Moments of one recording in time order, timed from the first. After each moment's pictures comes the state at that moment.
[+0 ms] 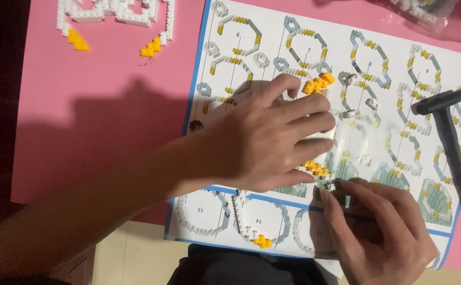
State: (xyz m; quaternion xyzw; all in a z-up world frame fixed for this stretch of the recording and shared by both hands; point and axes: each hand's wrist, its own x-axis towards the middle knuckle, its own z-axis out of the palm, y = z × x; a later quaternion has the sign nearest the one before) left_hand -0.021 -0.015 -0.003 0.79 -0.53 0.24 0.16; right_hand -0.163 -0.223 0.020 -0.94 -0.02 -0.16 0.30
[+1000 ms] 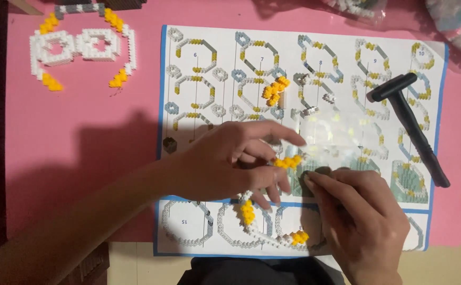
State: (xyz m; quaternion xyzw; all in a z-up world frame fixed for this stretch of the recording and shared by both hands) left_hand -0.030 -0.026 0.041 0.63 -0.24 -0.42 0.61; right_hand -0.153 -0.249 0.019 -0.94 -0.10 -0.16 0.28
